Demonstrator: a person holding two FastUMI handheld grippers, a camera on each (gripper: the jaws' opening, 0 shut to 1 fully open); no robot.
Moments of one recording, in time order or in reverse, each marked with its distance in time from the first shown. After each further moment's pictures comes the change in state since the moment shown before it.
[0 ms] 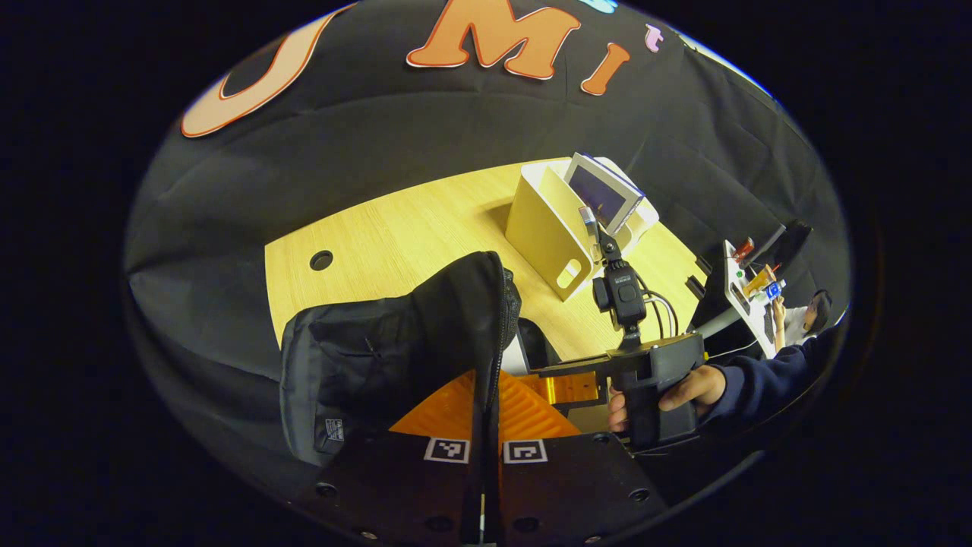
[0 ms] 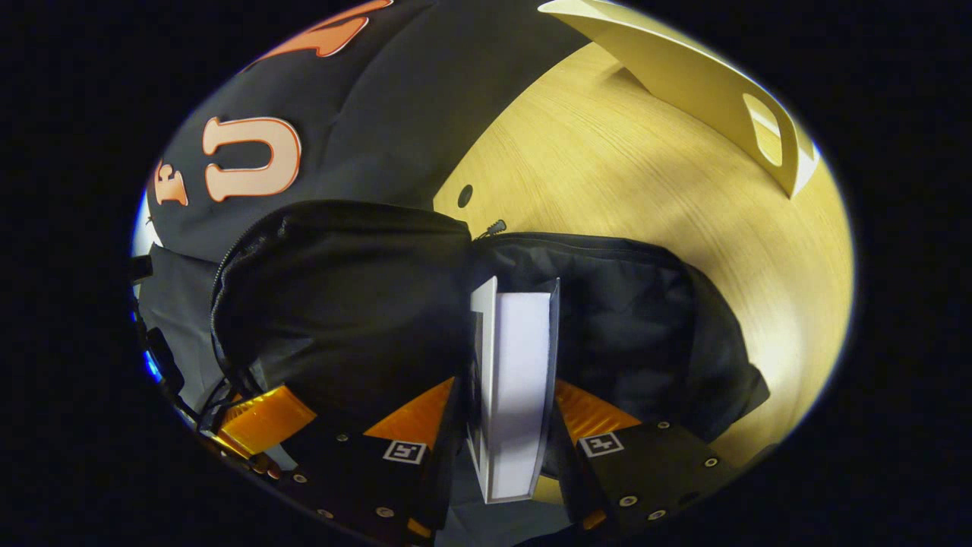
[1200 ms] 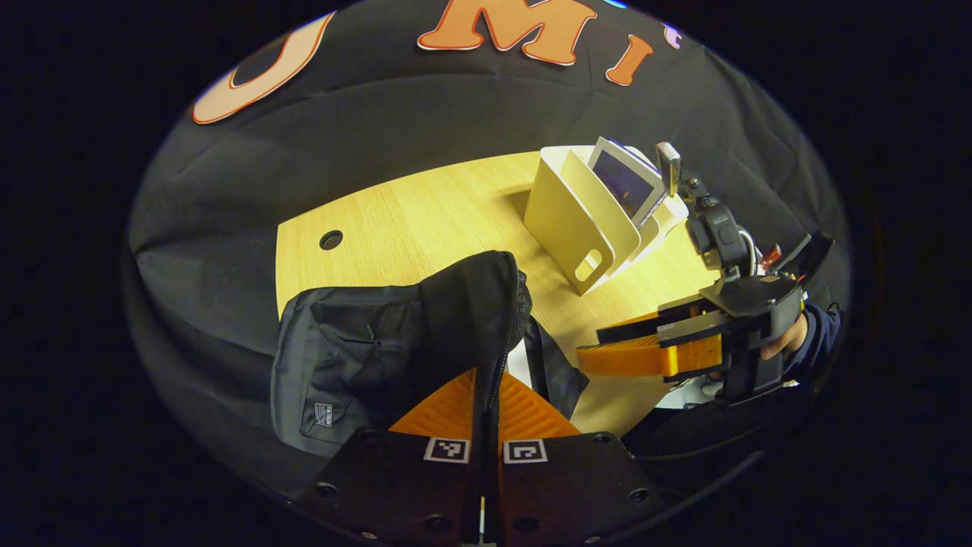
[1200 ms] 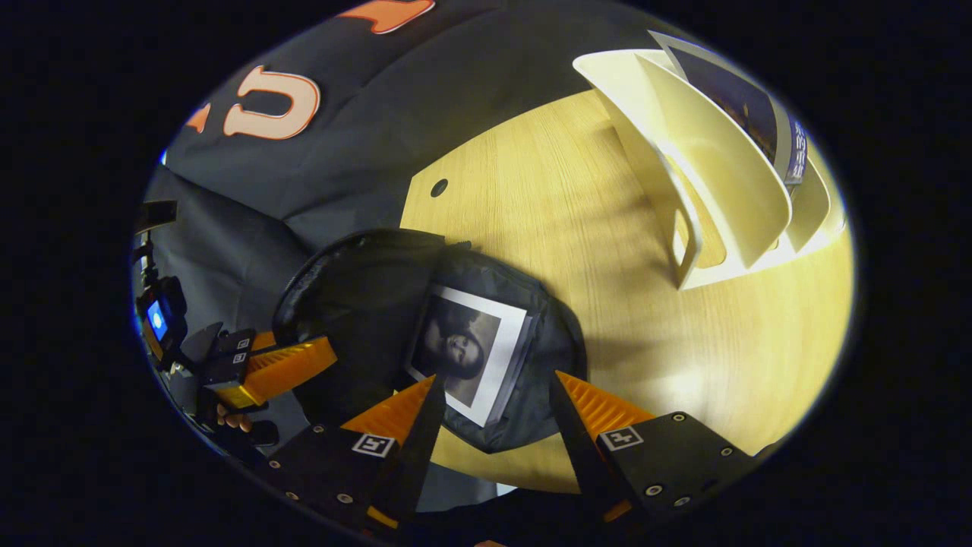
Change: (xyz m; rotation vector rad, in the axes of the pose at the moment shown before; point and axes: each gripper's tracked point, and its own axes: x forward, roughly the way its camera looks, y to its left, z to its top) left arm 0.035 -0.015 -0.008 -0.048 0.051 0.092; right arm -0.109 -0.057 0.038 -0.296 0.061 -0.201
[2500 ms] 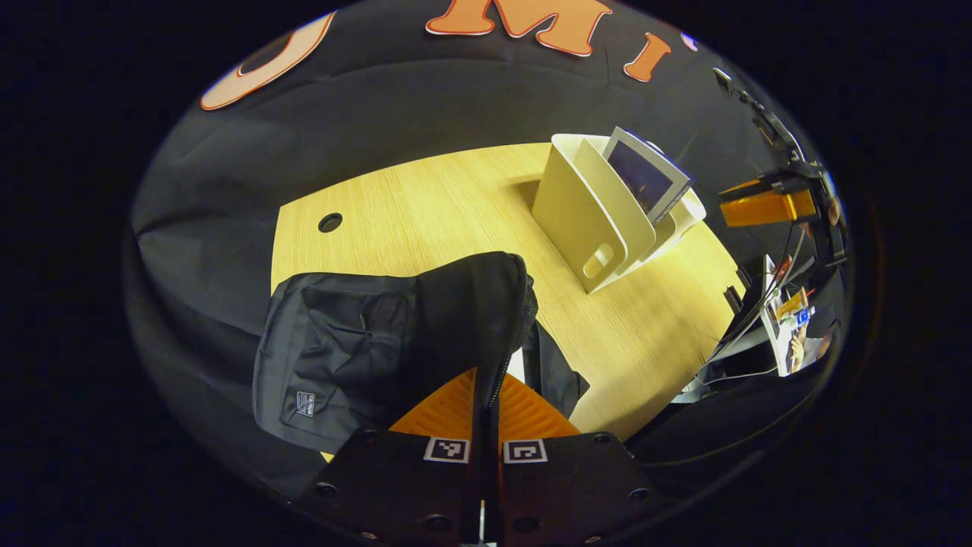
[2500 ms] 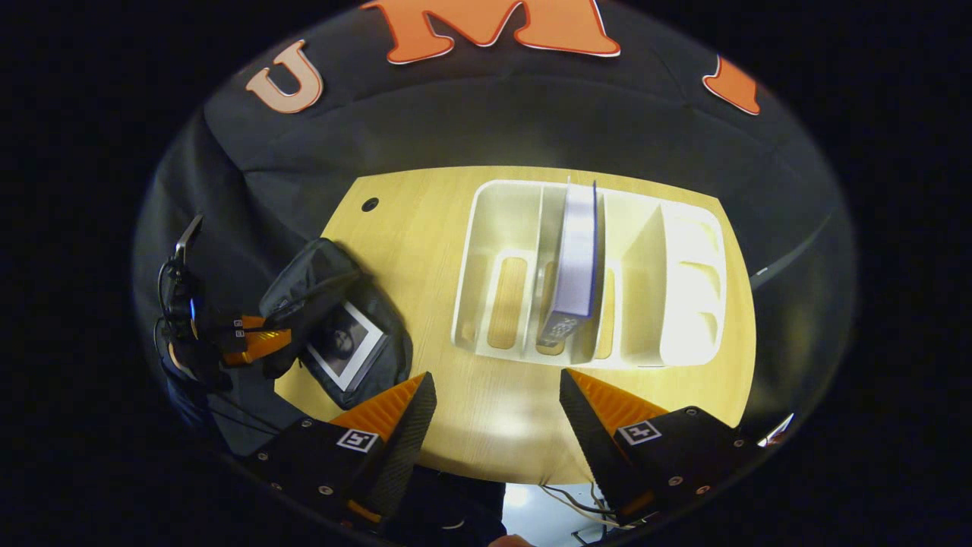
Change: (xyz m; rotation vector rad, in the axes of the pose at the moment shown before) left arm 0.020 -0.006 -0.011 -0.061 0.031 0.031; right arm -0.180 -0.114 0.130 -0.335 0.012 -0.381
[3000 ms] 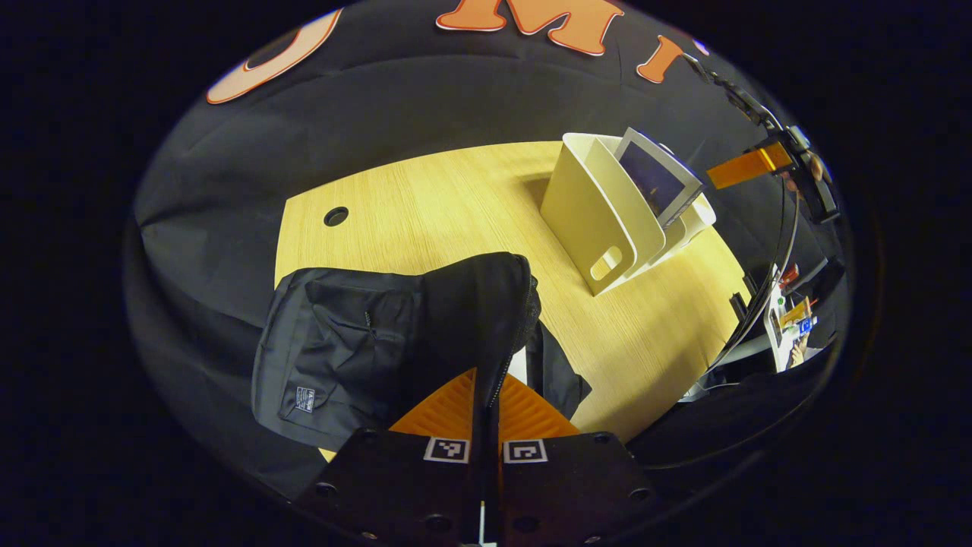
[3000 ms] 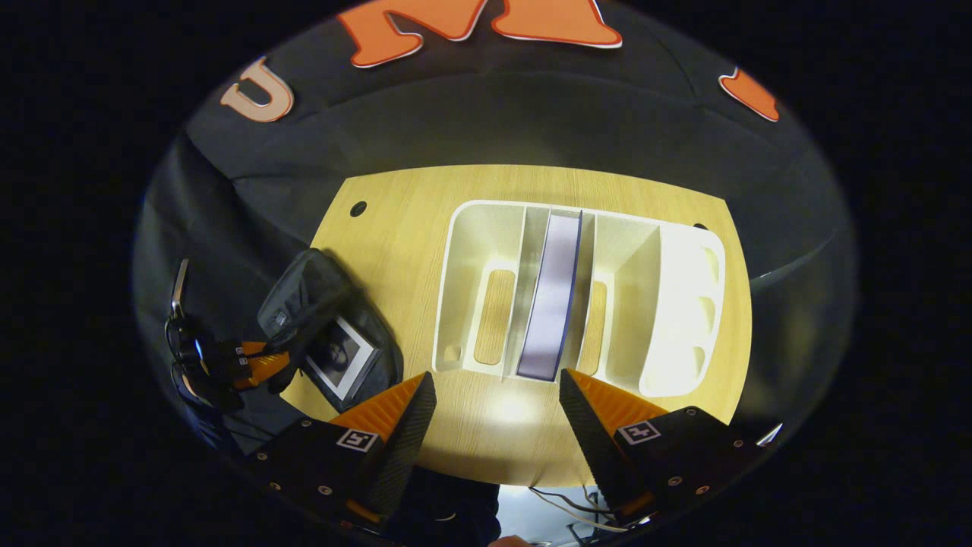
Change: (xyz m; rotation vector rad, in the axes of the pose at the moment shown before) left arm 0.003 0.000 0.000 -0.035 0.014 0.022; right arm 0.021 -0.025 0.049 0.034 0.098 0.028
